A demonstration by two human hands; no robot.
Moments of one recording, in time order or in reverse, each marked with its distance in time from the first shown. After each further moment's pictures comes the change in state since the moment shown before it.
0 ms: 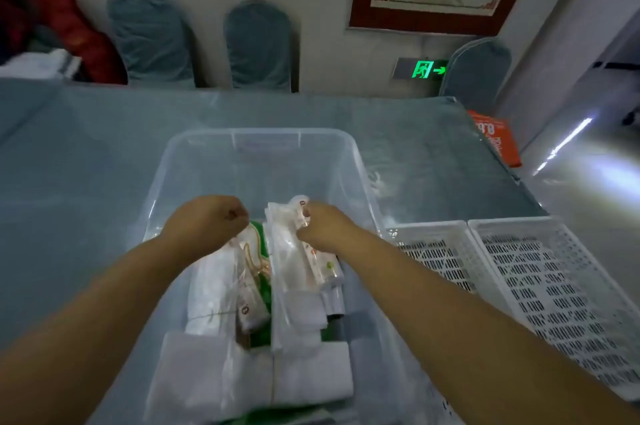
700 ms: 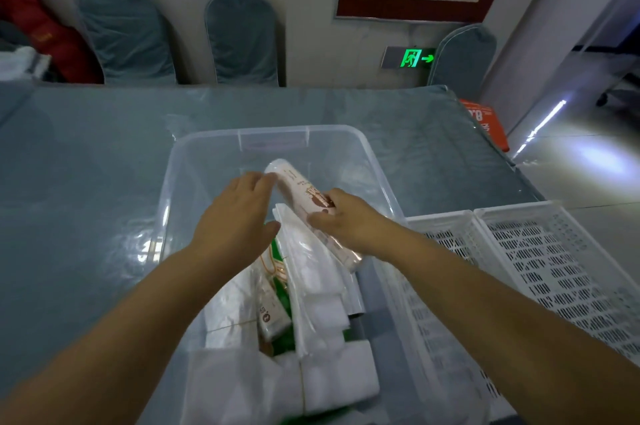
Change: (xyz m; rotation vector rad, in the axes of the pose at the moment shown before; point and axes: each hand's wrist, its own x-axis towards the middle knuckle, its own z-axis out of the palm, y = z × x) left_hand -0.003 0.016 -0.005 0.085 0.155 0.231; right_hand -0.021 -0.017 -0.016 0.198 0.077 -0.031
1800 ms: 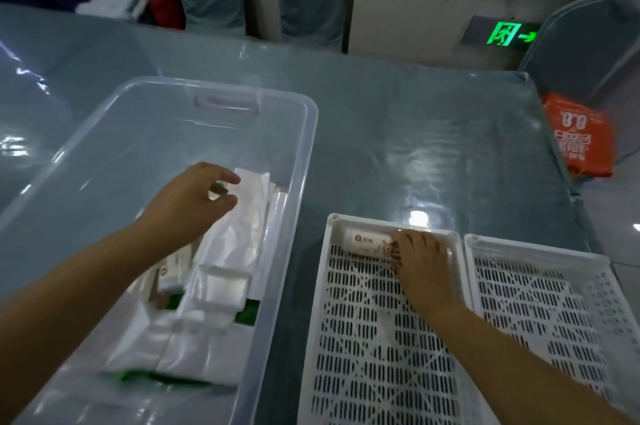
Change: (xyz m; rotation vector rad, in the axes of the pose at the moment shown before) left_hand 0.024 0.099 0.065 -0.251 0.064 -0.462; right_hand 0.034 0.320 -0.088 -0.705 0.337 -0.373
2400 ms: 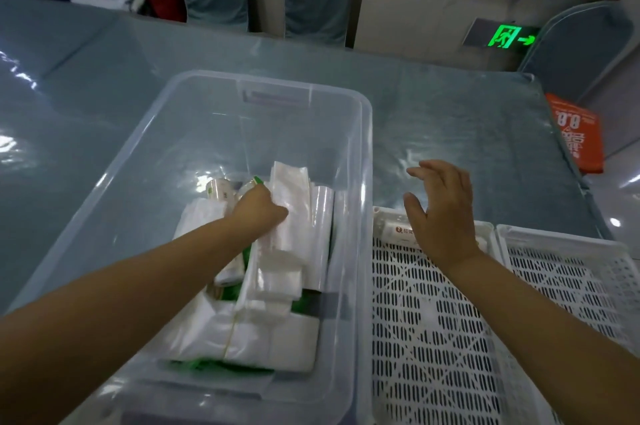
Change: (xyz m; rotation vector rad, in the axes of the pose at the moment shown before) left_hand 0.020 -0.052 0.035 -0.066 -0.198 -0.347; right_hand 0.046 -0.112 -0.093 0.301 0.402 0.015
